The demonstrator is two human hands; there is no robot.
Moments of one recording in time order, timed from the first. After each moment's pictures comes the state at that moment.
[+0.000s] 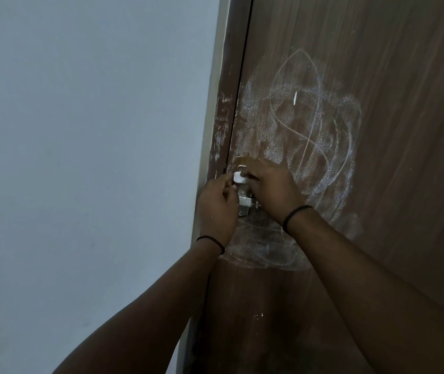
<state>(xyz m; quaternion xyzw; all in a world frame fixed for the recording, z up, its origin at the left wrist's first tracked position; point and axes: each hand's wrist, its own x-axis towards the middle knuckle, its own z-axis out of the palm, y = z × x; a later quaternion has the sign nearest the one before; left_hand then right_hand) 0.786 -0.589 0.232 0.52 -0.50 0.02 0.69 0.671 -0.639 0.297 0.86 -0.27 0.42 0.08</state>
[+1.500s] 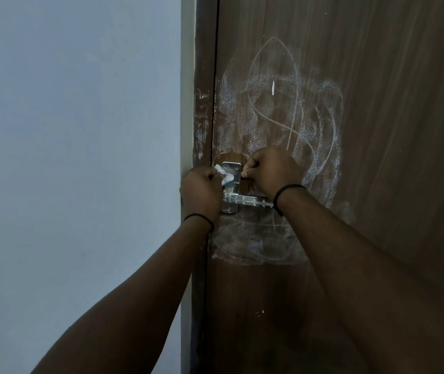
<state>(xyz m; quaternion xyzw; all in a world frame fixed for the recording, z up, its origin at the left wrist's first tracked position) 0.794 -0.603 0.259 0.59 -0.48 0.03 0.65 0.653 -0.649 0.318 0.79 -0.45 0.41 -0.04</state>
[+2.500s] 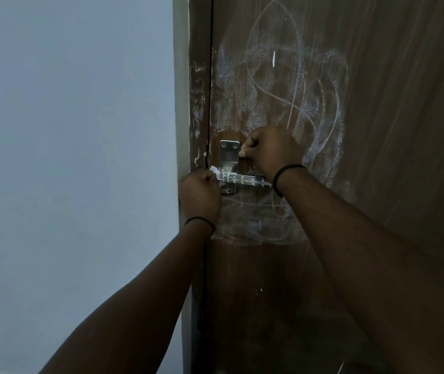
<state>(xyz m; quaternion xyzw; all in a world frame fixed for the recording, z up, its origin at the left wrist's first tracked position) 0.784 -0.601 0.216 0.61 -0.45 0.05 0.65 0.654 -0.654 0.313 0.80 -0.43 0.42 -0.04</state>
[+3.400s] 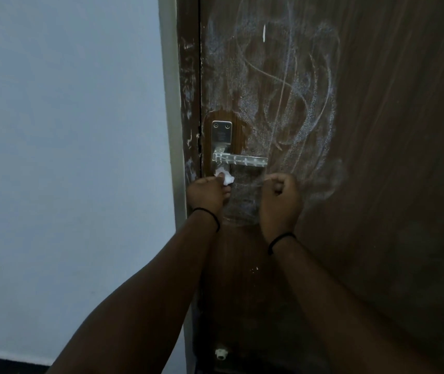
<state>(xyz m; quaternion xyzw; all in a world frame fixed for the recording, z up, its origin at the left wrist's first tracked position) 0.756 -0.612 0.191 0.50 -0.23 -0.38 0.74 0.634 -0.609 0.174 0.54 -0.44 0.68 -0.23</state>
